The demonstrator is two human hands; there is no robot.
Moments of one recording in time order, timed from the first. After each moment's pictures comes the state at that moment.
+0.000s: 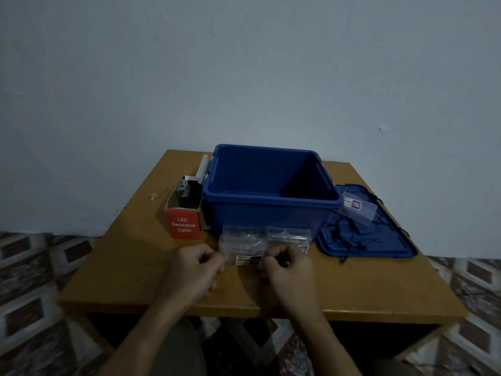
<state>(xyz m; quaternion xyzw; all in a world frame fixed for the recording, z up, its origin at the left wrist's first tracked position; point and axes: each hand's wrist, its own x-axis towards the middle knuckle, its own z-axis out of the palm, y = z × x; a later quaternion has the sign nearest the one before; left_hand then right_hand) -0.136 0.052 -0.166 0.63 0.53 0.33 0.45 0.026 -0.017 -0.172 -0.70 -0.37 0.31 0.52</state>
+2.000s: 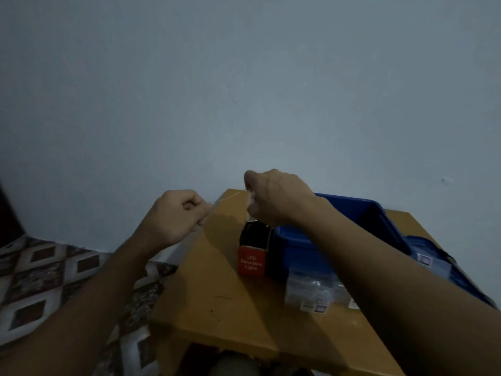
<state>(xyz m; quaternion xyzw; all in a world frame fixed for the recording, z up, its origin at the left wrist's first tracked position) -0.269 0.138 -0.049 0.71 0.50 0.42 0.26 -0.063 0.116 0.010 -0.60 -0.79 -0.11 0.07</state>
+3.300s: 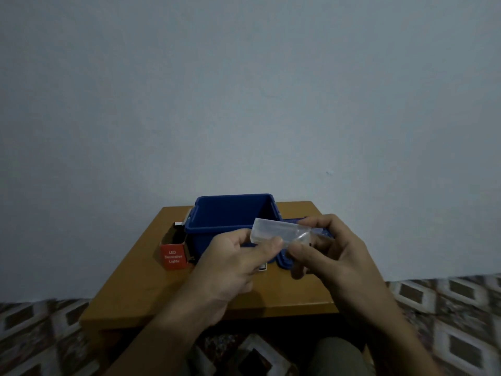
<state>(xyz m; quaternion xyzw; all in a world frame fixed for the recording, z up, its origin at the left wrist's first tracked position) -0.087 -0.112 -0.018 0.66 0.29 0.33 0.61 0.075 -0.199 -0.029 -0.48 -0.52 0.28 0.65</state>
